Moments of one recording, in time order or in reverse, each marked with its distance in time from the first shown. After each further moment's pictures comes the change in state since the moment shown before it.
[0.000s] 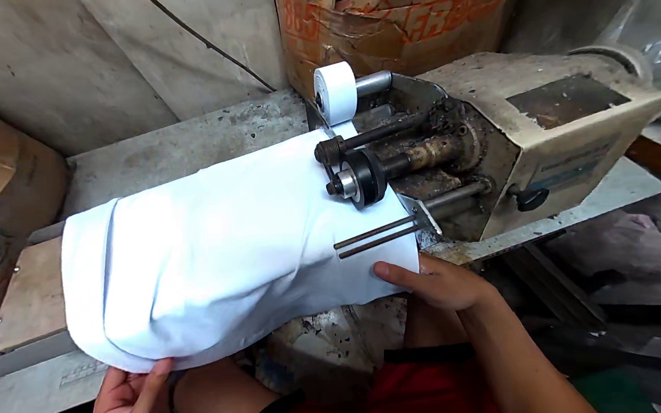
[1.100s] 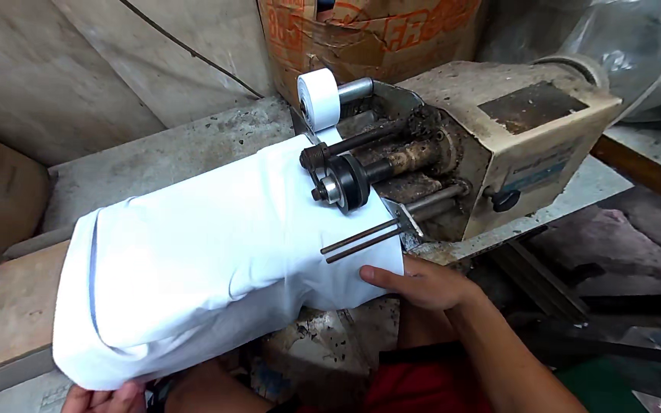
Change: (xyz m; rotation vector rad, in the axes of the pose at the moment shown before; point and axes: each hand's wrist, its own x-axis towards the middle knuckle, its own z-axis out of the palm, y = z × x) left_hand 0.010 0.006 -0.012 -0.020 -0.001 0.013; right_hand 0.003 -0.001 -0.001 -0.038 -0.013 0.000
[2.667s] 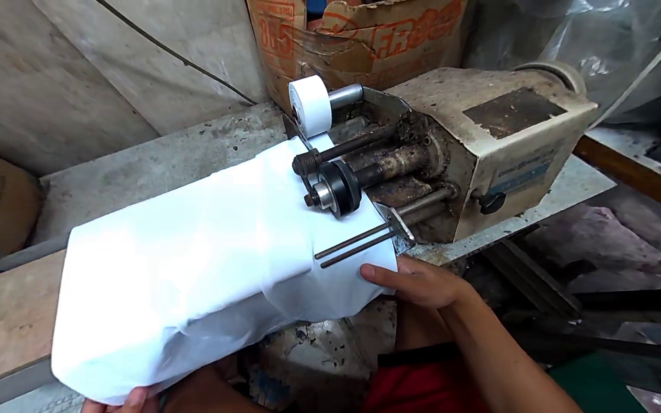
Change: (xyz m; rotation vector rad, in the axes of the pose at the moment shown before) left_hand -0.005 -0.011 0.015 -0.074 0.055 -0.029; right_hand -0.001 0.003 -0.003 0.191 -0.024 -0.006
